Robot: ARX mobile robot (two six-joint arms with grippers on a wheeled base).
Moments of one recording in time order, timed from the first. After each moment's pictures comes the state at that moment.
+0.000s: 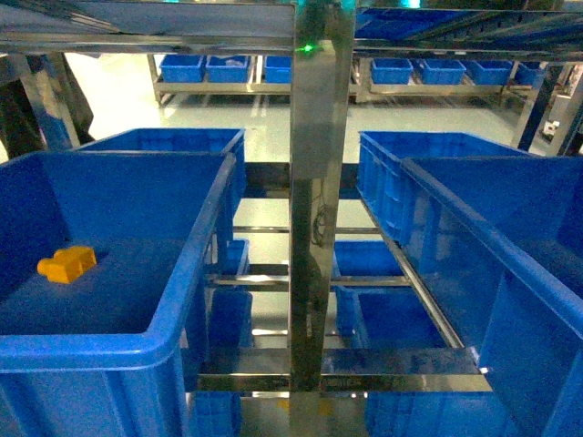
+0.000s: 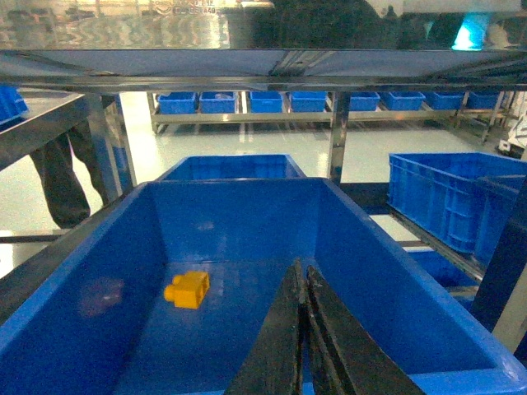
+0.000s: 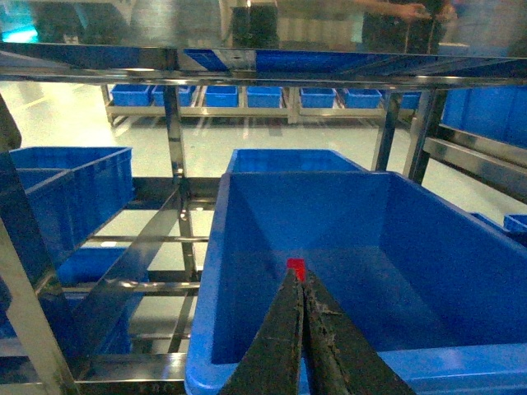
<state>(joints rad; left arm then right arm) 0.00 0.18 0.01 0.18 0.00 0.00 0.00 0.27 0.01 0.27 0.00 0.00</state>
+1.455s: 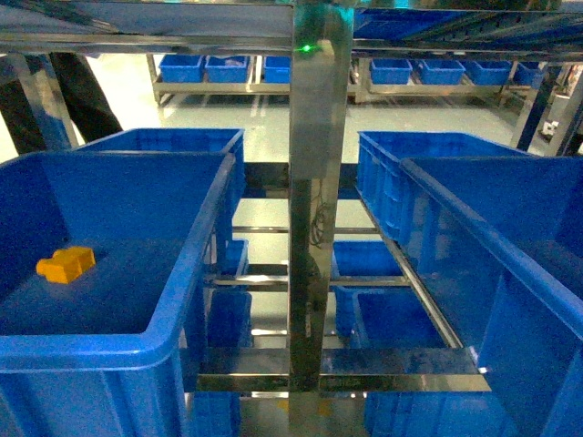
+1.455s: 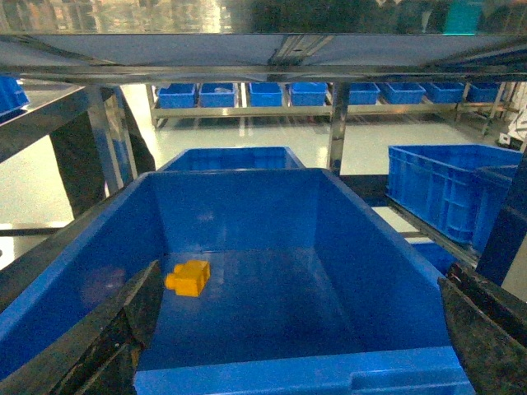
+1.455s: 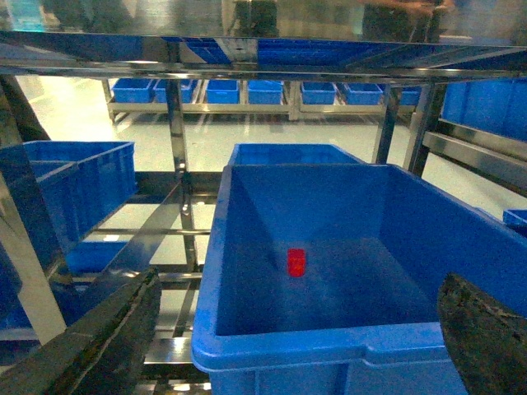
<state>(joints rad) 0.00 0.01 0.01 0.00 0.00 0.00 0.00 0.01 0.01 0.00 0.00 0.00</state>
